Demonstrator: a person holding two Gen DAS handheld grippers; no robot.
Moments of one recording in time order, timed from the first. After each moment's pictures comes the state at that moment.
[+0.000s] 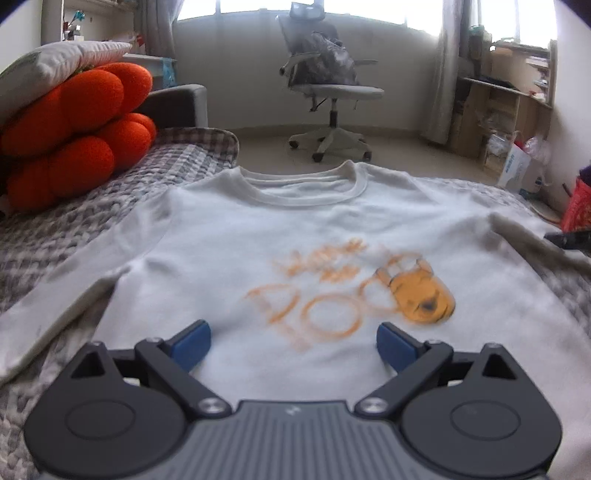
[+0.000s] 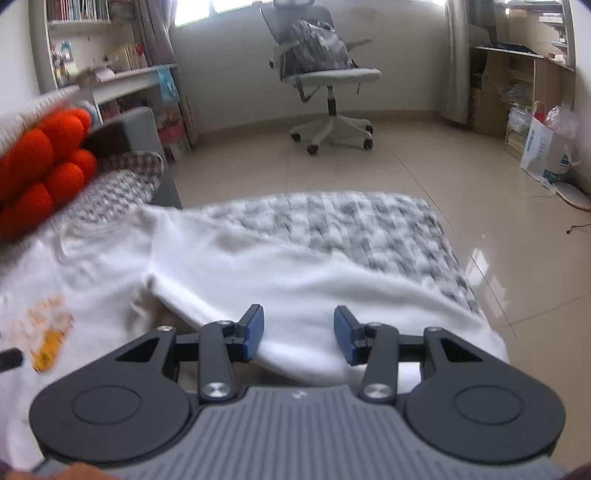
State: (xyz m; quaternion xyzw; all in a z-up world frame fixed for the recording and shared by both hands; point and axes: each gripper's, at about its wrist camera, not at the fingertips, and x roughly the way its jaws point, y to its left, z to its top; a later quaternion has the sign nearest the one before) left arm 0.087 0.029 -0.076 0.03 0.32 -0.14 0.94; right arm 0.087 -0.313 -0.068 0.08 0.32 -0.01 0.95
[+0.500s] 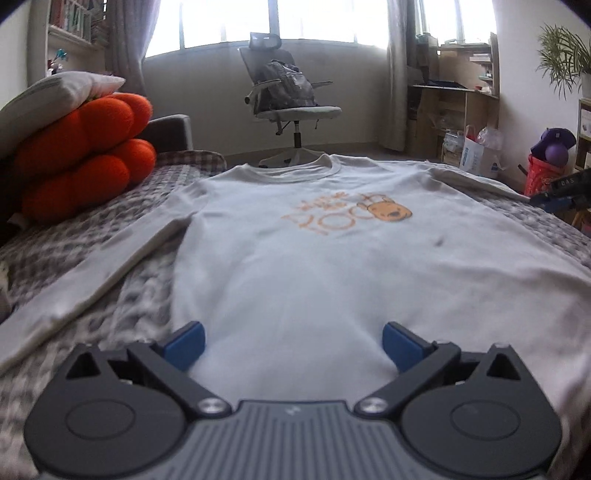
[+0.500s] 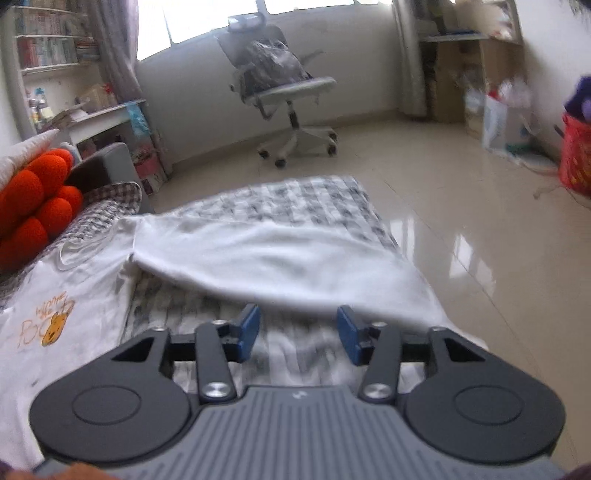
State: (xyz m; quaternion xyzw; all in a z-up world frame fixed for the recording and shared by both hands) left arm -0.026 0.103 -0.087 0.09 0.27 -0.18 0.94; right arm 0.005 -0.343 -0.072 0.14 0.30 -0.06 0.94
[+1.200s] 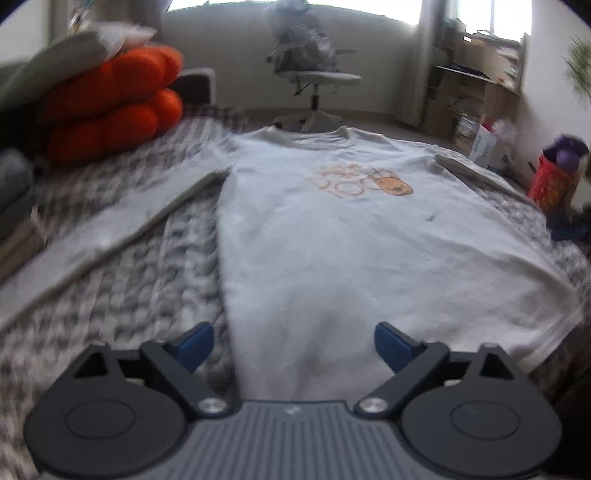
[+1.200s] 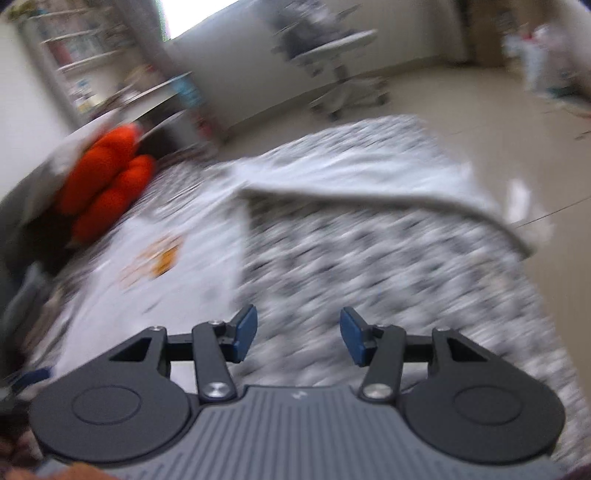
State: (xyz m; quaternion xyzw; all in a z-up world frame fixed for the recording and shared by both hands) left arm -0.058 0.142 -0.059 0.02 0.37 -0.15 0.92; right arm -0.055 -0.289 -0.053 0.22 0.36 0.09 0.90
